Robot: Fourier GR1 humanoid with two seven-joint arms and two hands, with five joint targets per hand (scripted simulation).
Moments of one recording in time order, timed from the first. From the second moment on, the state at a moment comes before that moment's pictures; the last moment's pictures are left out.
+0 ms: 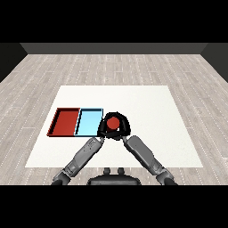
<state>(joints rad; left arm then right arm) -0.43 0.03 -0.55 -1.28 0.14 0.55 -0.17 -0.47 -0.02 0.53 -1.36 -0.33 -0.45 -0.37</state>
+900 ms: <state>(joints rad) -0.45 0.02 -0.57 -1.31 0.18 0.61 -0.20 -0.46 -0.04 0.51 -1.45 -0.30 -0.39 -0.32</state>
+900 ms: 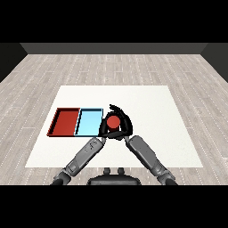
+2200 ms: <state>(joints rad) -0.33 0.14 -0.38 -1.42 0.10 0.48 -0.14 -0.23 -0.18 0.14 -1.78 -0.29 -0.29 -0.27</state>
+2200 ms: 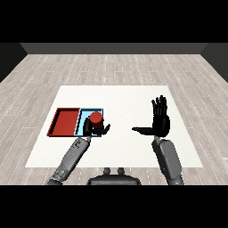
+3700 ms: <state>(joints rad) -0.59 0.45 0.01 -0.54 -0.06 0.40 -0.15 -0.05 -0.22 0.02 -1.50 -0.27 -0.11 -0.47</state>
